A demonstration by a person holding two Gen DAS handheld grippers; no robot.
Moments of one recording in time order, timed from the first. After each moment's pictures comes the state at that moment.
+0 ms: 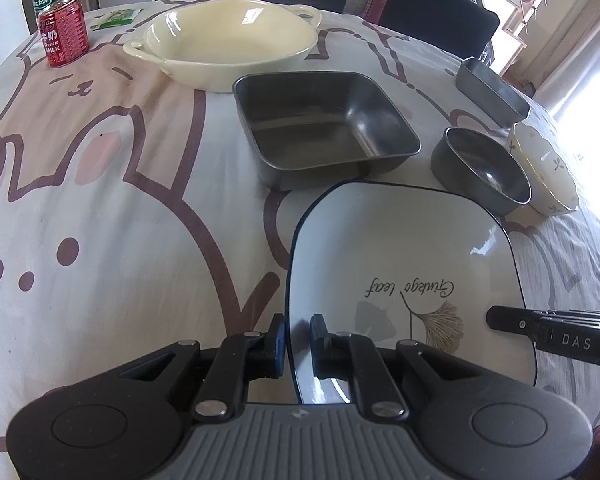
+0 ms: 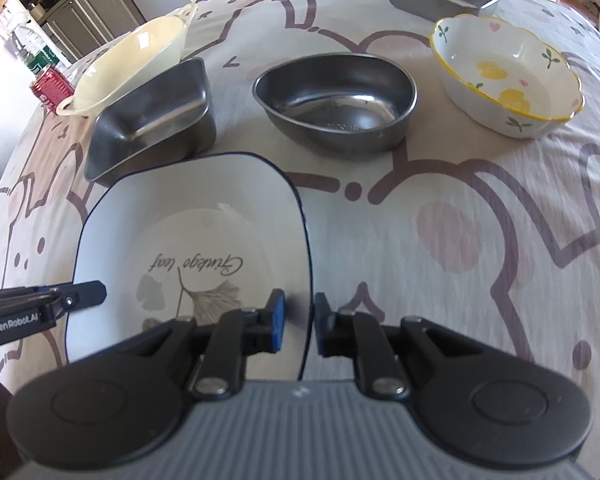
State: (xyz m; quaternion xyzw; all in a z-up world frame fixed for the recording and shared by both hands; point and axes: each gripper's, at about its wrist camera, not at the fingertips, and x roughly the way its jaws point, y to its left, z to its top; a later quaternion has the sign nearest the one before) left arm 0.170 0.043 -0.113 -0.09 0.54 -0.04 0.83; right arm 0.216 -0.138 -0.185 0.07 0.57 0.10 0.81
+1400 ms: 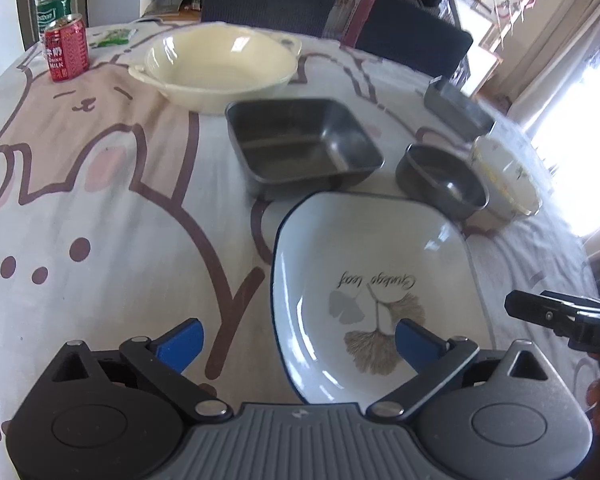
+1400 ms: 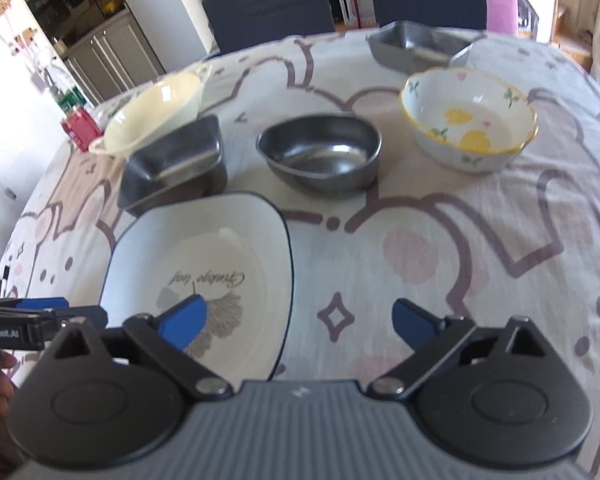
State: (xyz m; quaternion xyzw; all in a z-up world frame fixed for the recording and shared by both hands) left arm 0.139 0.051 -0.081 -0.11 0.51 -0.07 0.85; right arm 0.175 -0.174 -0.146 0.08 0.48 0.11 0.86
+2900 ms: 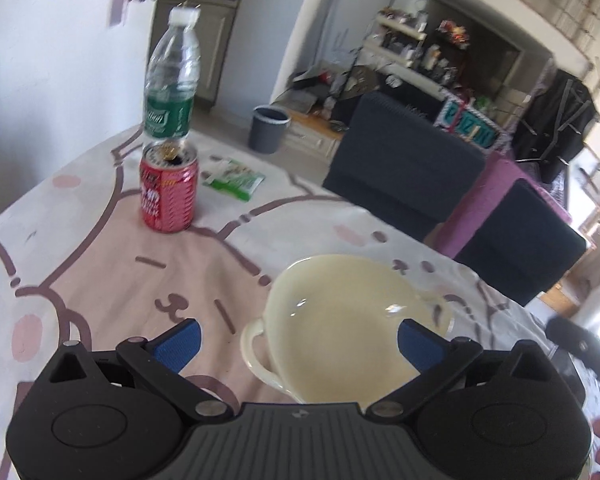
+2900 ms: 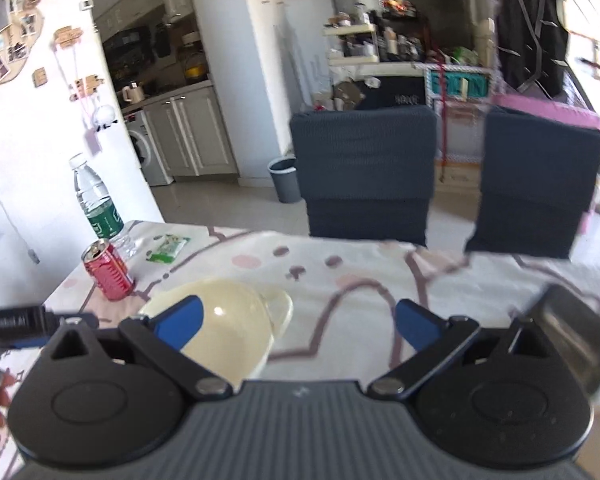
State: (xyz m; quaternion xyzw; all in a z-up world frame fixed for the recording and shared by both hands) left arm 0.314 0.164 -0.038 -0.22 0.37 0.14 0.89; right arm 0.425 -0.065 -0.063 0.02 0.32 0.22 0.92
